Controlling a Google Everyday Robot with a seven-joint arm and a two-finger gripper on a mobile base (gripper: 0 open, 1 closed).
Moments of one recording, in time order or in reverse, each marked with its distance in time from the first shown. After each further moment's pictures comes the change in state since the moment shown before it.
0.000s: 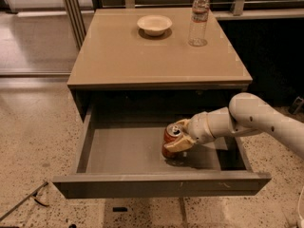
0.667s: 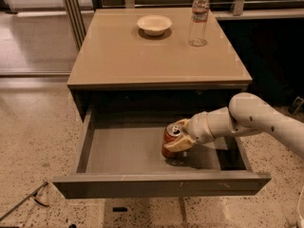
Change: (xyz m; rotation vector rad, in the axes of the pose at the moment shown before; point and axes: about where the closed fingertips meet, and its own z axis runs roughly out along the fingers) arm 0.000 0.000 0.000 0.000 0.000 0.000
